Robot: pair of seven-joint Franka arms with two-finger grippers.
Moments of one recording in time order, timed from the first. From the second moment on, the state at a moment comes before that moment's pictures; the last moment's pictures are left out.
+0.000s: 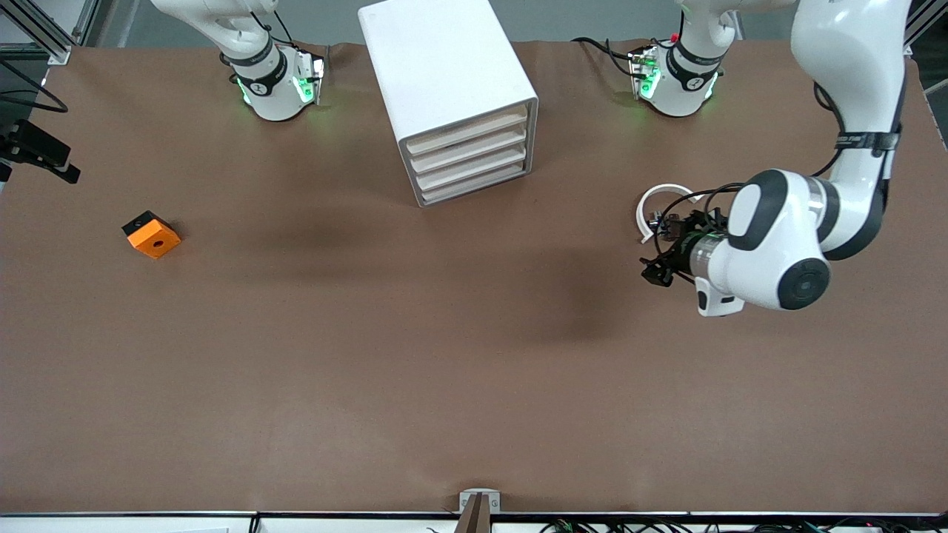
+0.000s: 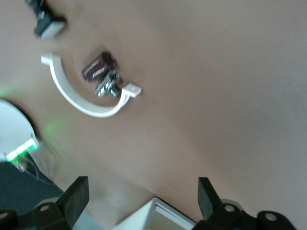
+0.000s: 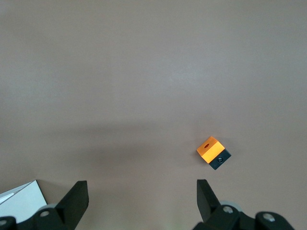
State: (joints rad) left arm -0.07 0.45 -0.19 -1.66 -0.20 1.60 -1.22; right arm -0.01 -0.06 -0.08 -1.54 0.00 1.50 -0.04
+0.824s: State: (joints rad) left arm -0.27 0.59 -0.20 -1.62 -0.49 1.58 -2.04; right arm -0.01 -0.04 -0.07 -1.53 0.00 1.50 -0.04
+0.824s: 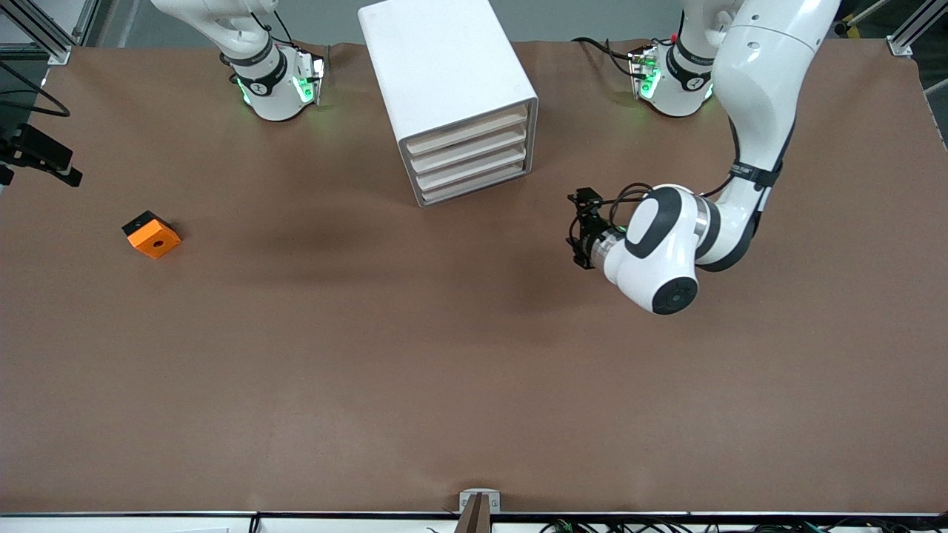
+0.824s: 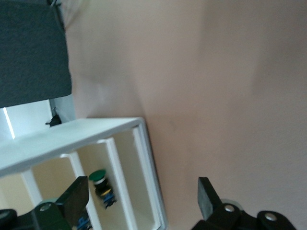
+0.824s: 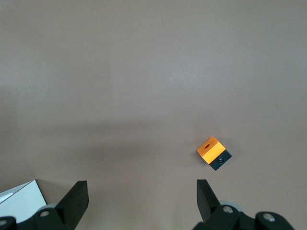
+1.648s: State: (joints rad) left arm -0.45 0.62 -0.20 -1.61 -0.82 1.50 -2.33; right arm -0.01 -0.03 -0.07 -1.53 0.00 1.50 -0.04
